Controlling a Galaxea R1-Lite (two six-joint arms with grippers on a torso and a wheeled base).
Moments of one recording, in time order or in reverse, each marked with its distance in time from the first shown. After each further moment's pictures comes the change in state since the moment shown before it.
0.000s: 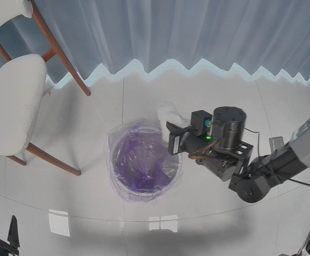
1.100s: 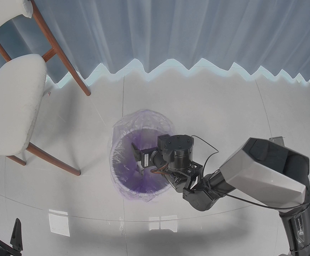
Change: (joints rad) left arm -0.002 0.000 0.000 0.003 -0.055 0.006; right arm 0.043 0.424 -0.331 -0.069 -0.097 0.033
